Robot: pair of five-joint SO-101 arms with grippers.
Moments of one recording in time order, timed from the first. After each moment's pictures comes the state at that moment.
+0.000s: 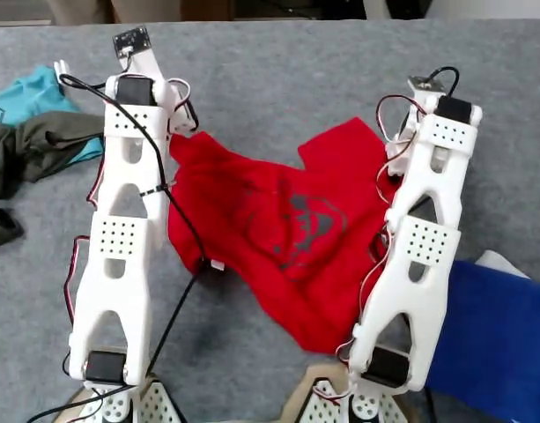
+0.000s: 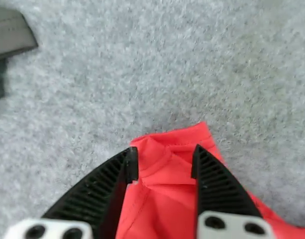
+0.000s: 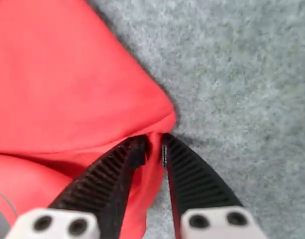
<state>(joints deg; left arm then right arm) 0.7 68.5 -90.4 98.4 14.3 15.1 70.1 -74.1 100.4 8.8</state>
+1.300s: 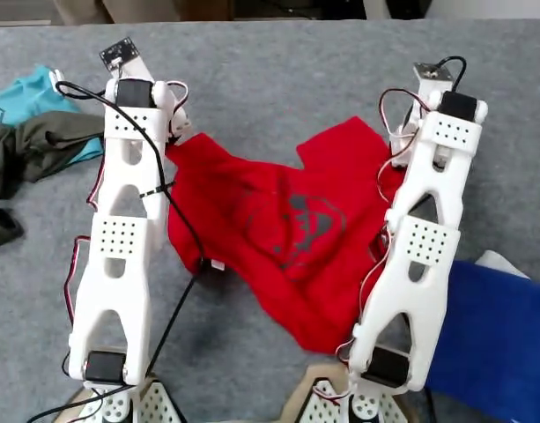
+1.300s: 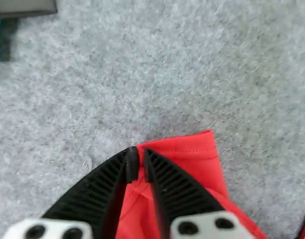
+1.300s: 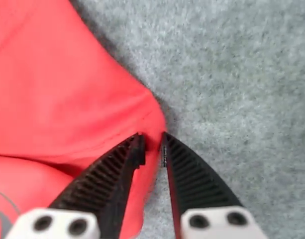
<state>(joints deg) 0.2 70.4 -93.2 100.2 25.2 15.1 70.3 -80.3 100.6 8.8</state>
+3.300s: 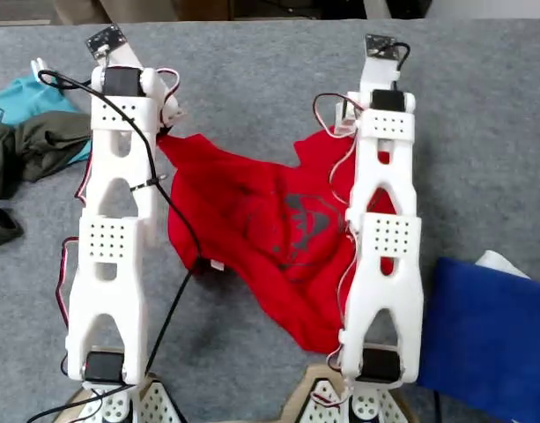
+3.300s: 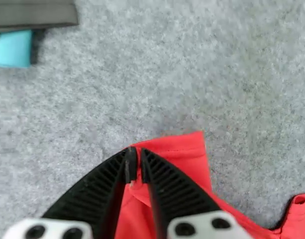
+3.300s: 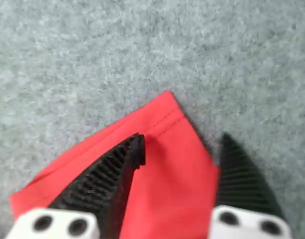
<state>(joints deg) -1.7 60.4 -84.7 100.2 25.7 2.0 72.1 -73.1 74.5 -6.7</state>
